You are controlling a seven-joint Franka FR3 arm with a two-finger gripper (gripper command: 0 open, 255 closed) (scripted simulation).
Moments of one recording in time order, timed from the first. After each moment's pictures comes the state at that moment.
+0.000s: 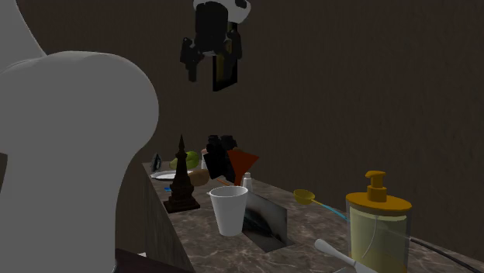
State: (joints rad) arm -0.02 -0.77 -0.03 -2.33 0.00 1.50 -0.06
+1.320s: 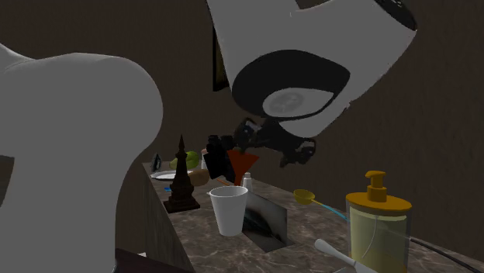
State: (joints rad) arm 0.07 -1.21 -1.29 -2.93 -0.09 2.32 -1.13
